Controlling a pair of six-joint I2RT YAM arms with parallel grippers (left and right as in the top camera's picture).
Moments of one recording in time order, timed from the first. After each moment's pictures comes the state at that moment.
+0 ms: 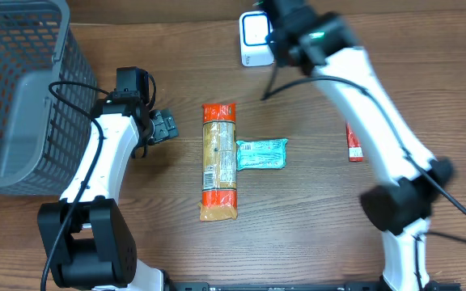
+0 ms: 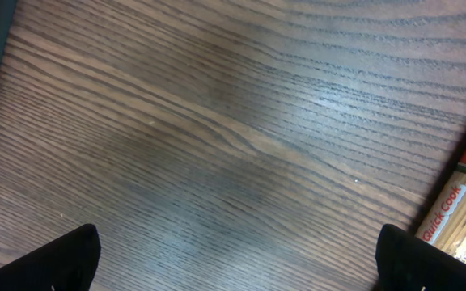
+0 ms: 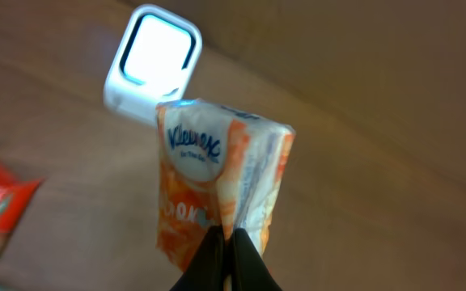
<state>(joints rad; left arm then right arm) 0.05 1.70 1.26 -0.86 -0.16 -0.35 0.50 2.13 2.40 -1.21 0.37 -0.06</state>
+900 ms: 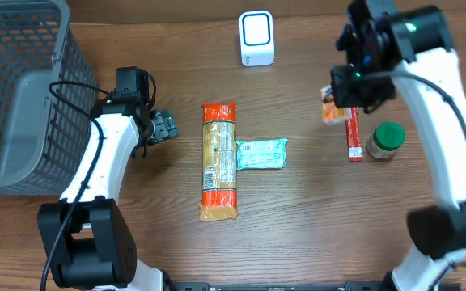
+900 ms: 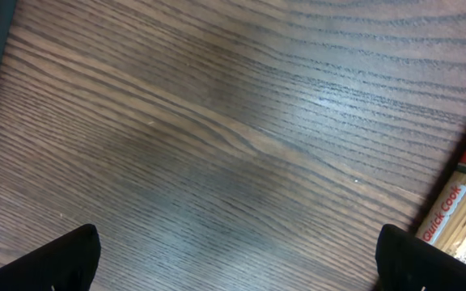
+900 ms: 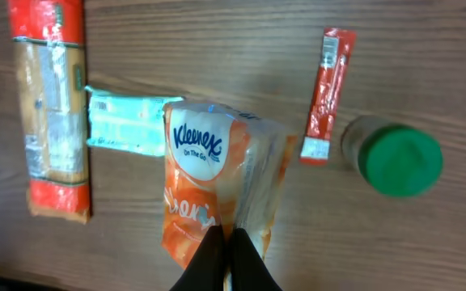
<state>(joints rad) 0.05 1.70 1.26 -0.86 -0.16 -0.35 0.28 1.86 2.12 -1.63 -0.09 0.16</state>
